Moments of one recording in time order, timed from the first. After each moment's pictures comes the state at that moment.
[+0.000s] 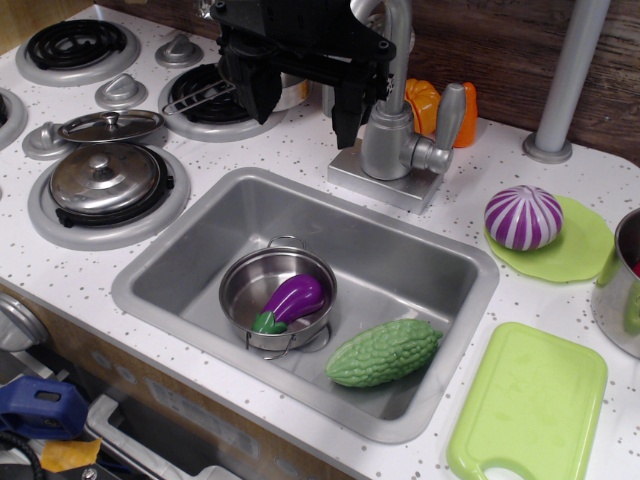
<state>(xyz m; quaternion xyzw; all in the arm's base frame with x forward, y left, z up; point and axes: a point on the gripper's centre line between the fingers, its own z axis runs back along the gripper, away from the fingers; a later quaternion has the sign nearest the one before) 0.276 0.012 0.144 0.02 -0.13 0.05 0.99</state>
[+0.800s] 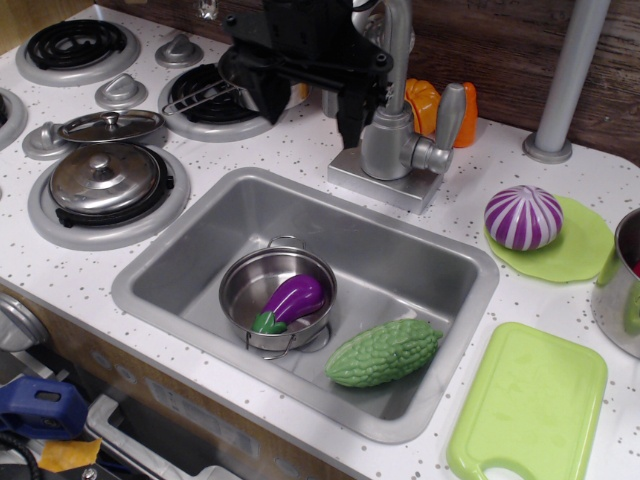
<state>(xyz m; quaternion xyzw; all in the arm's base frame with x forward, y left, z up) 0.300 0.021 0.129 0.01 -0.18 0.04 0.98</state>
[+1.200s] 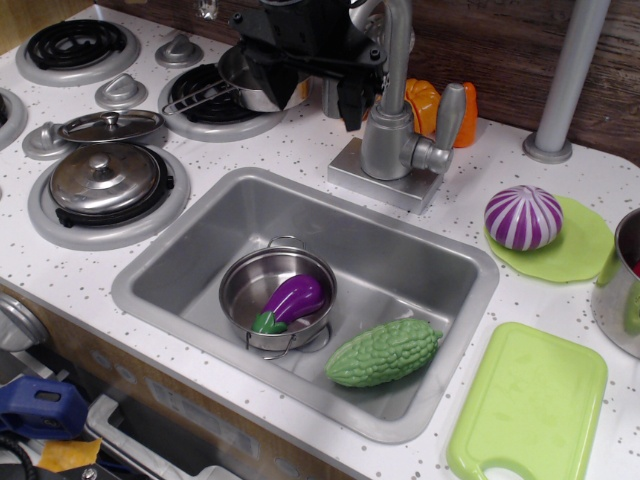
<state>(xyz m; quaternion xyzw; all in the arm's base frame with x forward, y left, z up) 0.326 0.030 0.123 0.01 -0.23 0.03 0.97</state>
